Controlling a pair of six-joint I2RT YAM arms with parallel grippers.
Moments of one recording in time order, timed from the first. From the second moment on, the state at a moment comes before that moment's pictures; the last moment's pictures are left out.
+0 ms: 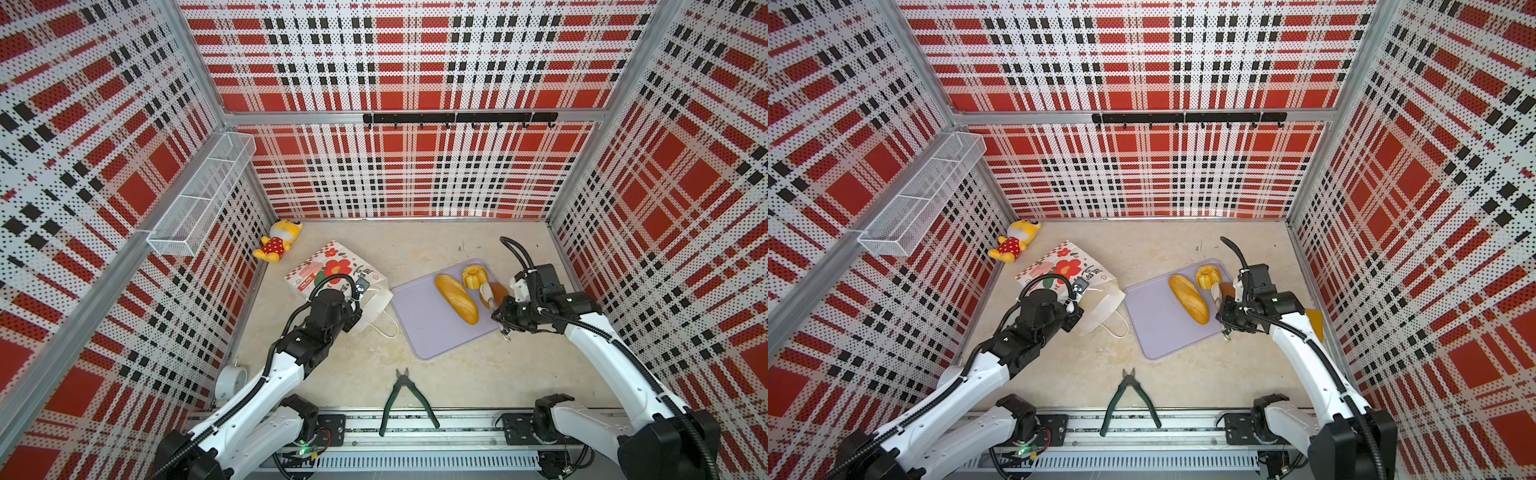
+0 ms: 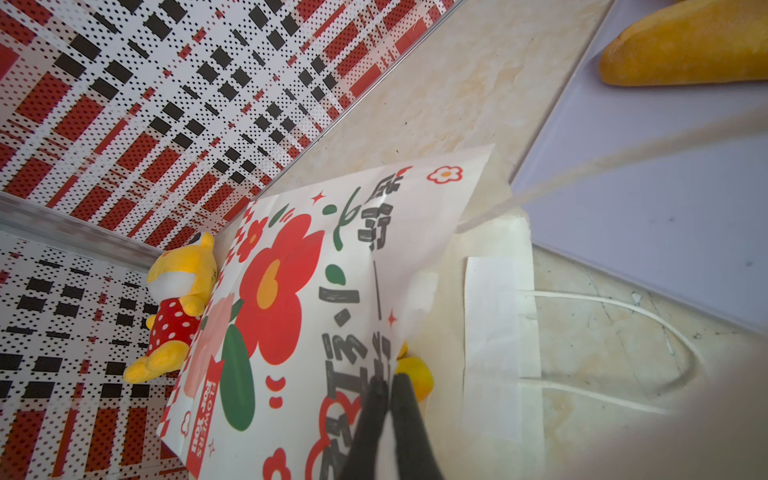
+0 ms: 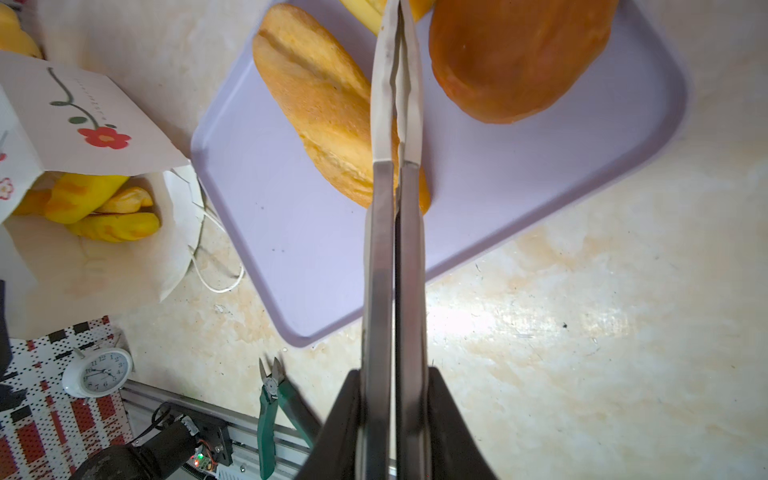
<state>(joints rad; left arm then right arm) -0.47 0.91 0.57 -0.19 -0.24 0.44 0.21 1.13 0.92 -0.92 -0.28 0.51</state>
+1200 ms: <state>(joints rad) -0.47 0.92 0.58 -0.21 -0.25 0.49 0.21 1.15 1.00 -0.88 -0.33 0.49</state>
